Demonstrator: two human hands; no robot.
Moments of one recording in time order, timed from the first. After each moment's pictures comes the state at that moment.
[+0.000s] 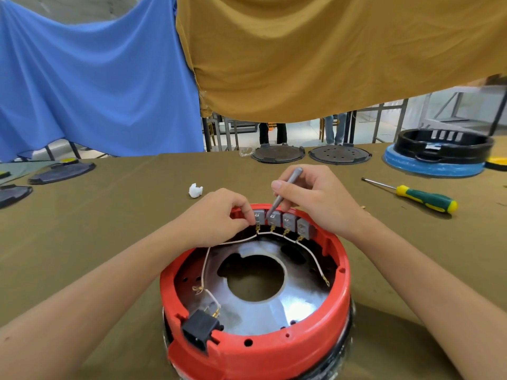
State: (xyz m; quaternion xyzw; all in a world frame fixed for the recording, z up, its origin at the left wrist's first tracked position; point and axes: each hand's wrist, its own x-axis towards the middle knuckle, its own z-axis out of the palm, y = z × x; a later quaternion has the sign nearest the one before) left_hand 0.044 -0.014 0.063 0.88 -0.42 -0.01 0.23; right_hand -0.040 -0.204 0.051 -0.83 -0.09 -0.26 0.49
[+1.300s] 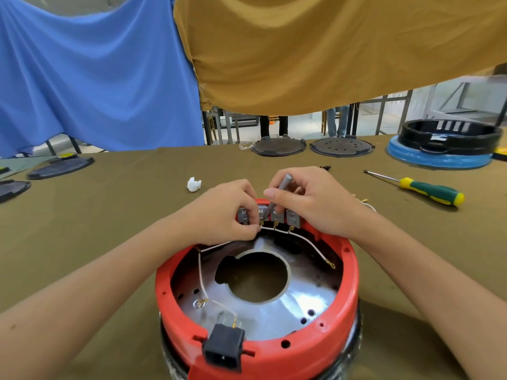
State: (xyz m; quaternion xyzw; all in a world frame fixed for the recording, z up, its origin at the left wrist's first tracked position) left_hand 0.049 -0.022 0.058 0.85 -0.51 0.03 0.15; right_hand -0.046 -0.204 0.050 -0.89 -0.11 -0.23 0.38
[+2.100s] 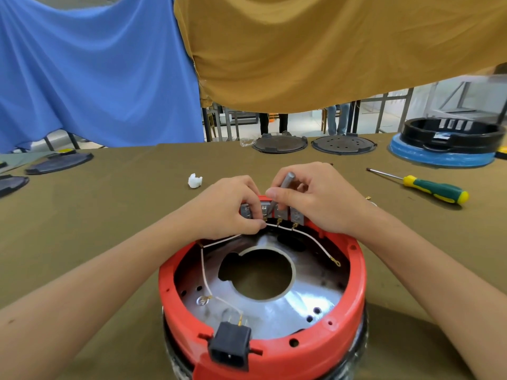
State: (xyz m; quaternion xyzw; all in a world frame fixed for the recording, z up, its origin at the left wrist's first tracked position) left_hand 0.048 -0.024 0.058 0.85 -0.50 0.03 0.17; right_hand -0.045 -0.200 0.051 -0.90 -0.10 -0.23 0.36
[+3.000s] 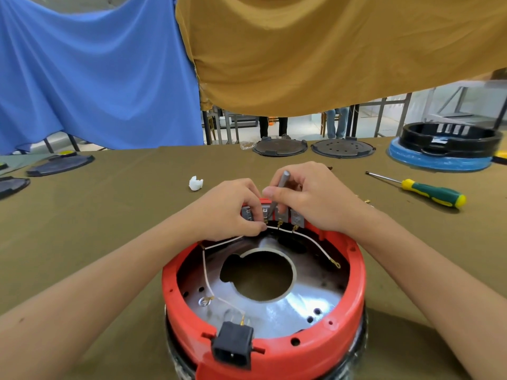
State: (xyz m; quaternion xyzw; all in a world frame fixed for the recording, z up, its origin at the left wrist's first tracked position) left_hand 0.047 -0.024 0.061 0.85 -0.50 0.02 0.17; right_hand -0.039 -0.194 0.057 -0.90 -0.08 -0.23 0.36
